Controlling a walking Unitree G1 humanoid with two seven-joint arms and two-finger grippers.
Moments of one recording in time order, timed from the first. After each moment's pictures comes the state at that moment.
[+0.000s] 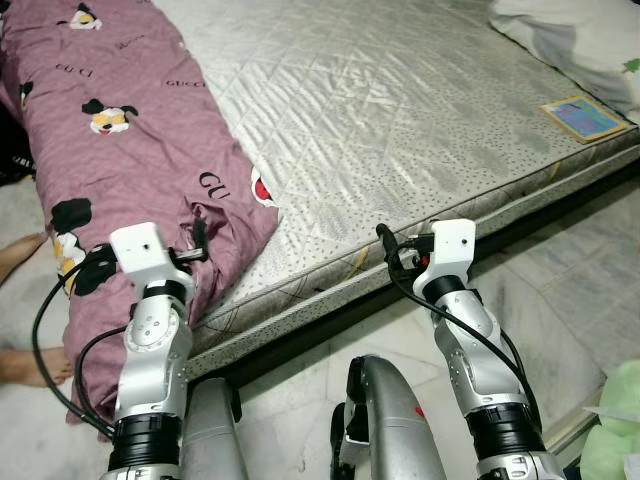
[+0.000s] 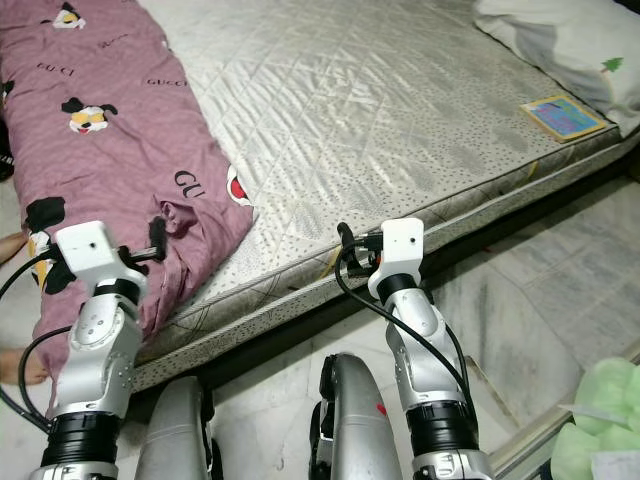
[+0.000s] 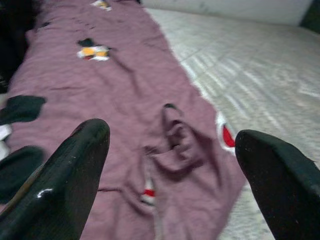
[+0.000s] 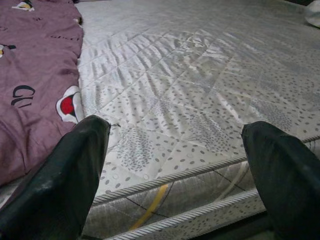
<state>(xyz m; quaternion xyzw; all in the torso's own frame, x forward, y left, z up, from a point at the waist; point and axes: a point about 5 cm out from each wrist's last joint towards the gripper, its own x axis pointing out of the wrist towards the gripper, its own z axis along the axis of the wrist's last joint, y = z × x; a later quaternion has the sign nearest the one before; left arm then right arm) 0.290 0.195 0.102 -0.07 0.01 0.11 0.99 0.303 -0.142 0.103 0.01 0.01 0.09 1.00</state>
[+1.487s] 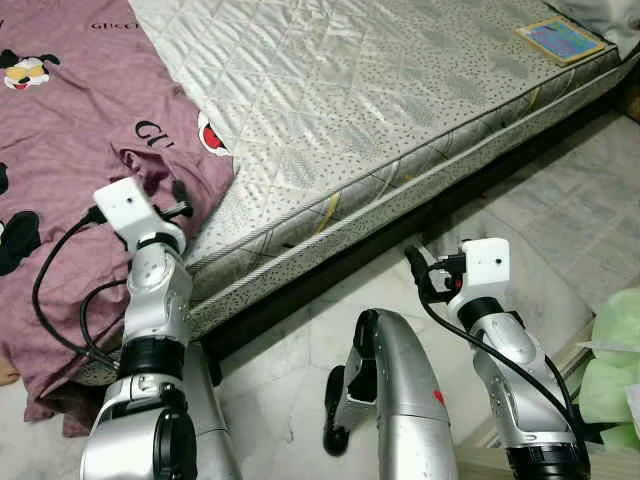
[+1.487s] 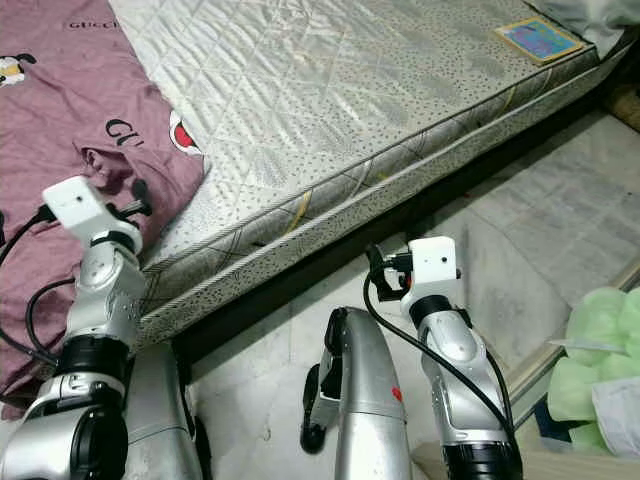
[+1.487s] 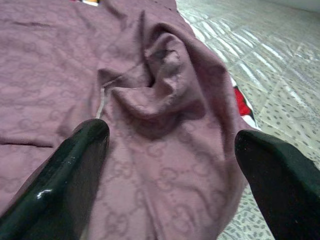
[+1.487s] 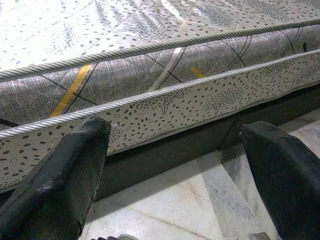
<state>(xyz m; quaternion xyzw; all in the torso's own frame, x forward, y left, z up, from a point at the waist) 0.345 0.209 0.121 -0.12 -0.01 0.18 0.98 0.273 -0.178 0.101 -0.03 0.05 0.07 1.00</state>
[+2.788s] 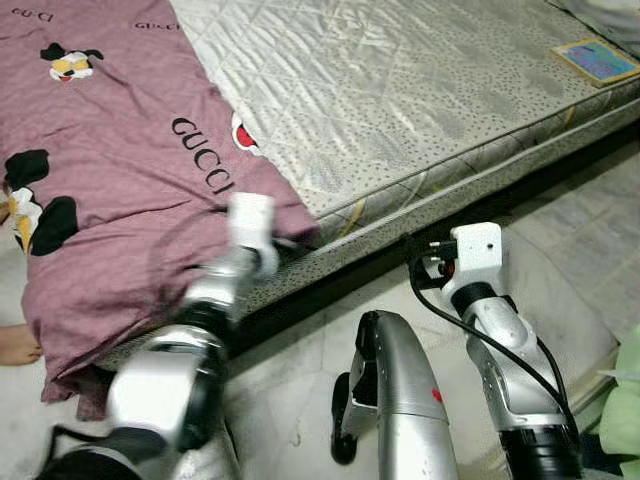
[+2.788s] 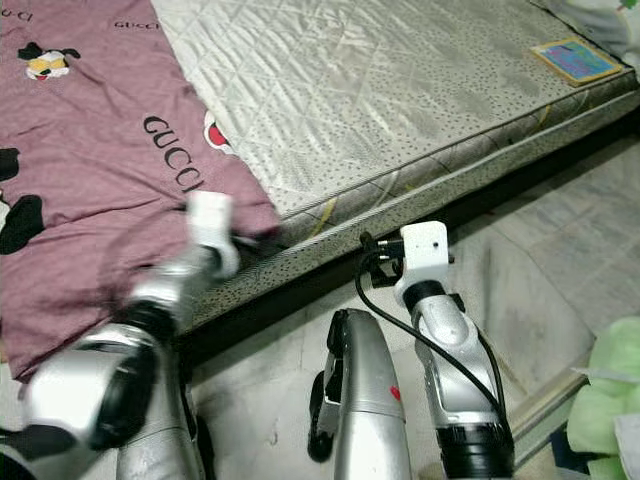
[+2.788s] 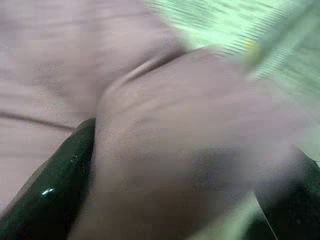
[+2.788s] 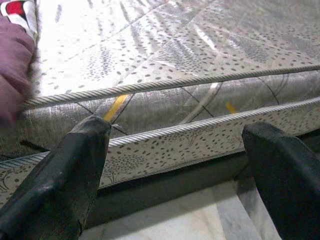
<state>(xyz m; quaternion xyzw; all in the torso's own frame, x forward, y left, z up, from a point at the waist) 0.358 0.079 0.077 -0.03 0.20 -0.23 0.95 0.287 -0.171 0.111 -0.05 0.04 0.07 1.00</state>
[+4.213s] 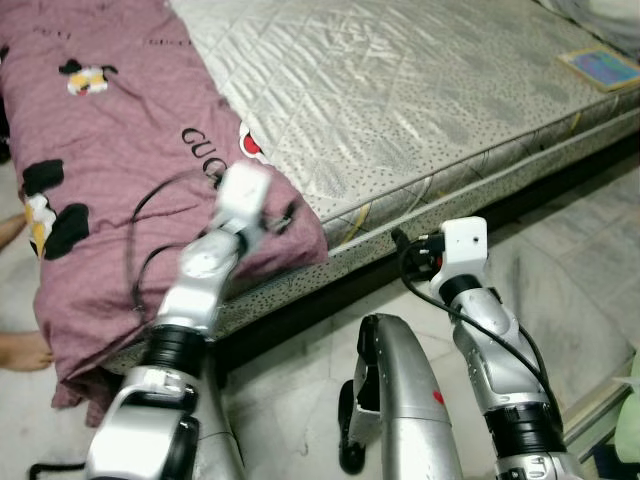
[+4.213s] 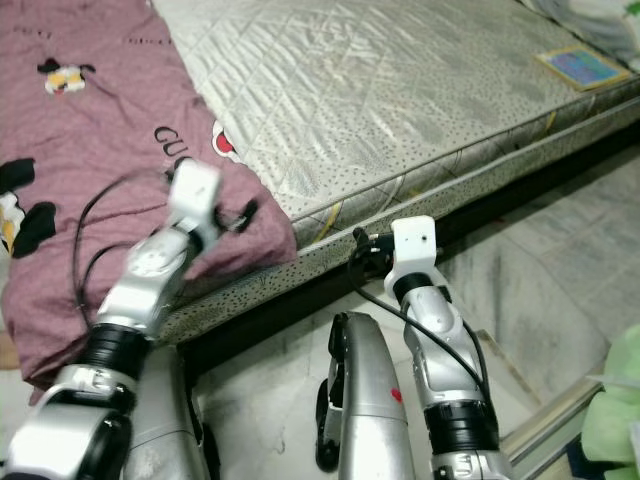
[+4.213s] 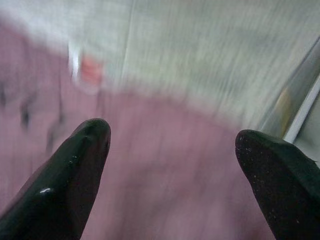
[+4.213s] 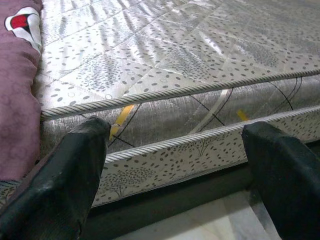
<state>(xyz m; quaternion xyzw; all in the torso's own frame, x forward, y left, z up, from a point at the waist) 0.354 0.134 0.111 0.09 0.09 -0.17 0.98 0.304 -0.163 0.104 -0.04 0.04 0.07 1.00</state>
